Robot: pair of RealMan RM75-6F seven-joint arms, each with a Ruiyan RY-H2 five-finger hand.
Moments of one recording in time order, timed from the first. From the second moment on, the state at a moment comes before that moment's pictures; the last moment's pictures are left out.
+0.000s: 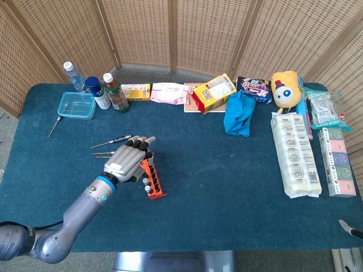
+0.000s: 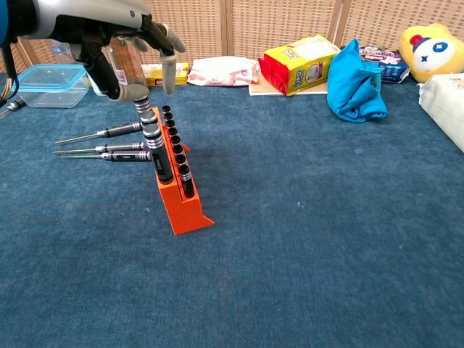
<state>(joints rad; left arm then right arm) -1.12 -1.12 -0.10 -2.18 0.49 1.07 0.61 -0.11 -1.14 0.12 -1.47 -1.30 1.45 0.26</state>
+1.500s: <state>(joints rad) -1.05 -1.03 -0.12 -2.25 0.64 1.12 0.53 -0.10 -1.12 0.12 -1.48 -1.32 1.46 0.25</state>
